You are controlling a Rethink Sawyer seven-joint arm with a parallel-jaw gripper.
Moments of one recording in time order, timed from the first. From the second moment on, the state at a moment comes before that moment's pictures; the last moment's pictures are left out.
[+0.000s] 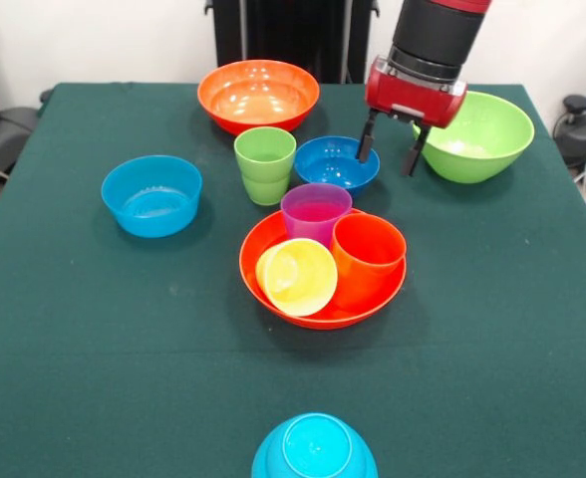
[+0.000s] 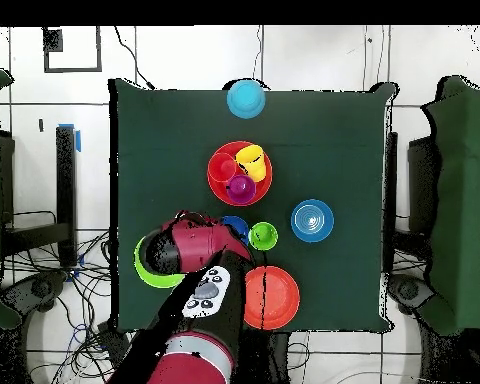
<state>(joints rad) 0.16 -0.50 -0.25 1.72 -0.07 0.19 2.16</state>
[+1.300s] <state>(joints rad) 0.15 -0.46 -0.28 1.74 -0.06 0.13 2.16</state>
